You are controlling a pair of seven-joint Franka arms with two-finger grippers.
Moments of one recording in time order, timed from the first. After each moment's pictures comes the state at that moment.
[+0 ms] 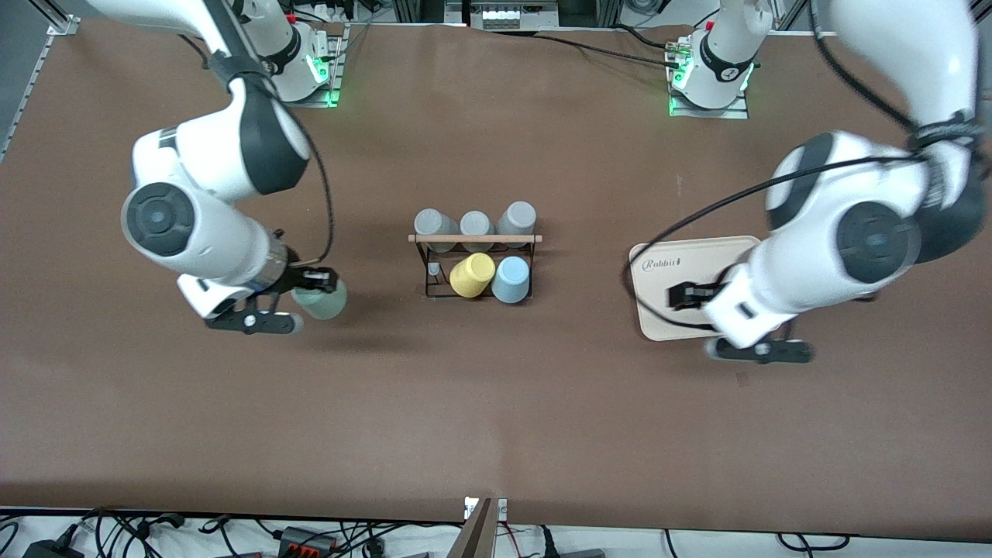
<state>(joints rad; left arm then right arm) 0.00 0.53 -0.33 -1.17 0.10 1.58 -0.30 0.32 0.47 0.05 -1.41 0.05 1.79 0.46</state>
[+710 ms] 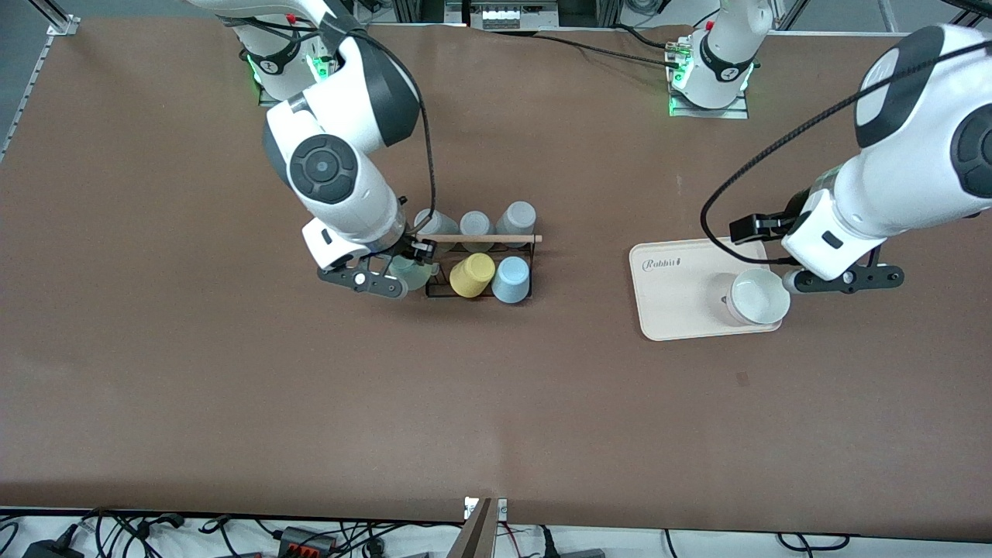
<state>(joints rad) 0.06 0.28 -0.28 -1.46 0.04 1.51 -0.33 0.53 0.51 0.05 -1.39 0.06 1.82 0.82</state>
